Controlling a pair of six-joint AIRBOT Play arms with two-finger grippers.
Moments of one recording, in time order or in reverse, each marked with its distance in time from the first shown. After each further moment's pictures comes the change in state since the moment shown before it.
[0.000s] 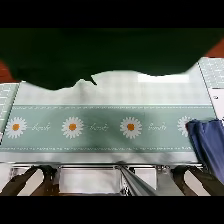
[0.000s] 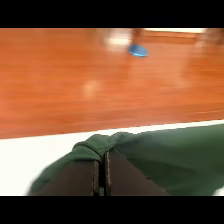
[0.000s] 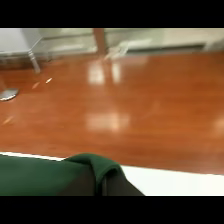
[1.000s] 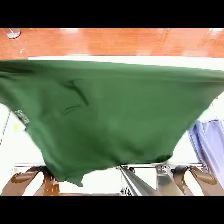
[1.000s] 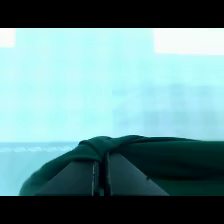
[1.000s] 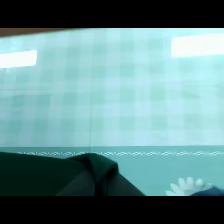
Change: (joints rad) left arm -0.227 0.132 -0.499 0.448 -0.040 -0.130; right arm 0.000 0.185 -0.523 -0.210 0.192 0.063
